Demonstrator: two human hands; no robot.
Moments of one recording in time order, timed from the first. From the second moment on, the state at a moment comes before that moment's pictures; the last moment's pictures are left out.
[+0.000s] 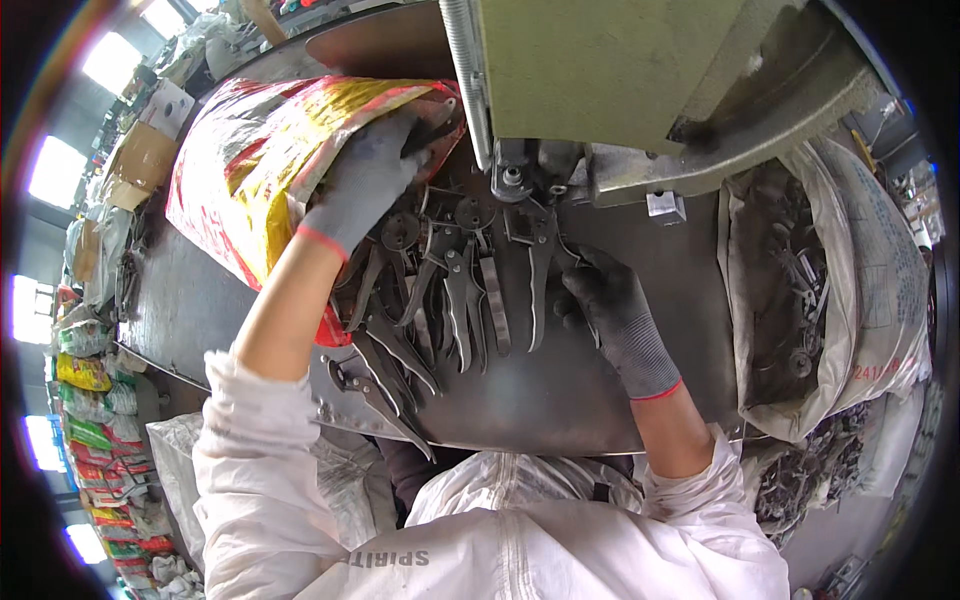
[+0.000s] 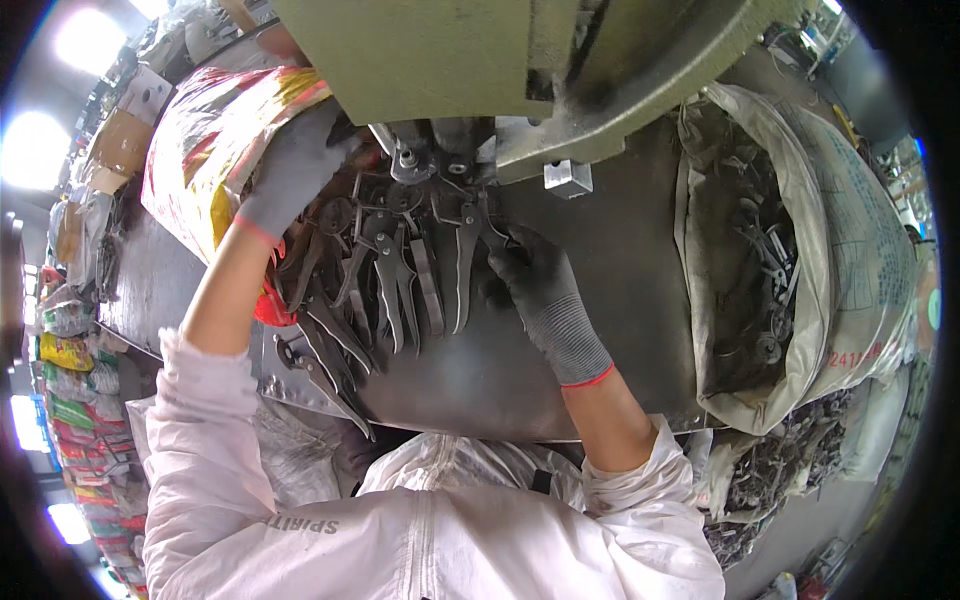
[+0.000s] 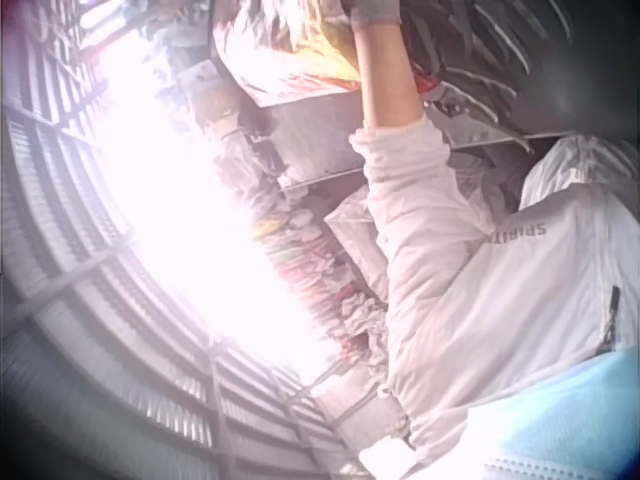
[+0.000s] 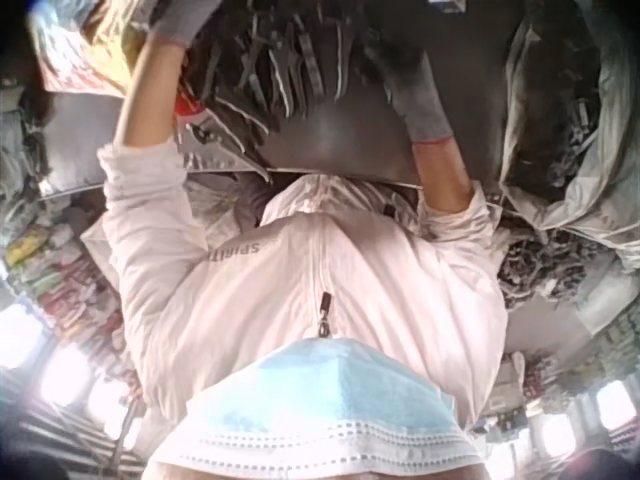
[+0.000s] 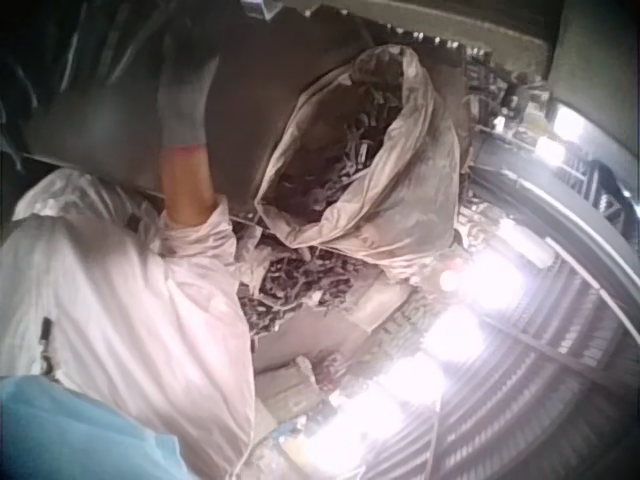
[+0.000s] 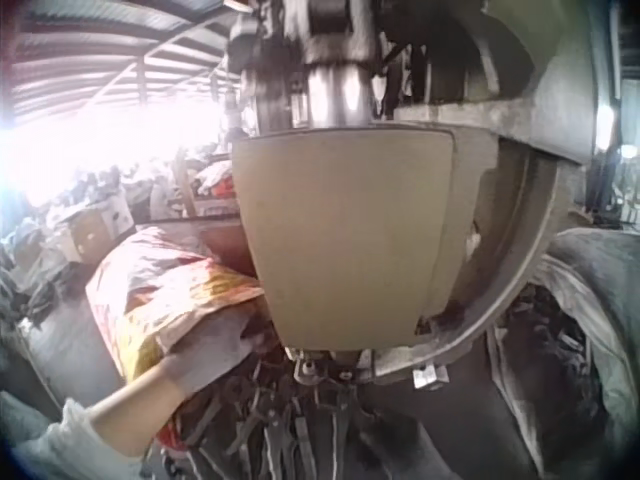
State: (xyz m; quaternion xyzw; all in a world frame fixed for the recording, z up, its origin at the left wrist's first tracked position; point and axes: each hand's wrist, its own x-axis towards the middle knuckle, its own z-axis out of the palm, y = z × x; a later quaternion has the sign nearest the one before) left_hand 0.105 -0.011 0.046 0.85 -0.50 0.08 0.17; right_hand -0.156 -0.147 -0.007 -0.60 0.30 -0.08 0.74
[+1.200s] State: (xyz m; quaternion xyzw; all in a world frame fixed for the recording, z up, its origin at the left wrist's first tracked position) left_hand -0.035 0.010 0.063 0.77 -0.43 -0.30 0.36; right_hand -0.155 -0.150 -0.017 -0.59 0.29 -0.11 0.75
